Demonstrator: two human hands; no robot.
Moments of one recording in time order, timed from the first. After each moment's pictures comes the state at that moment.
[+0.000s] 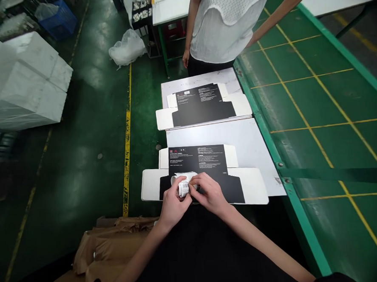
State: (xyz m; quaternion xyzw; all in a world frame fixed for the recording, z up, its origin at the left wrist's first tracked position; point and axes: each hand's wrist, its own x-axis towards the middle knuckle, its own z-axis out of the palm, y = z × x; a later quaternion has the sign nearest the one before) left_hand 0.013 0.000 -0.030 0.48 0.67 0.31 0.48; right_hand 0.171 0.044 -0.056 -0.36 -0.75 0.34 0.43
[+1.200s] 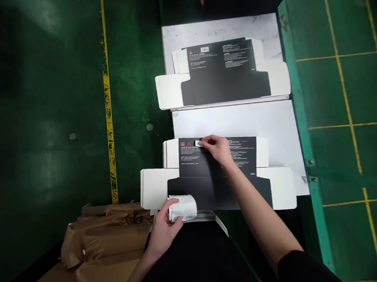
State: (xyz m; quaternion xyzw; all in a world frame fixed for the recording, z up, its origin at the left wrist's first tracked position) left_hand -0.093 -0.043 -0.131 0.23 0.64 0.26 0.69; right_hand 0.125 0.188 -0.224 -0.67 -0.49 0.49 0.27
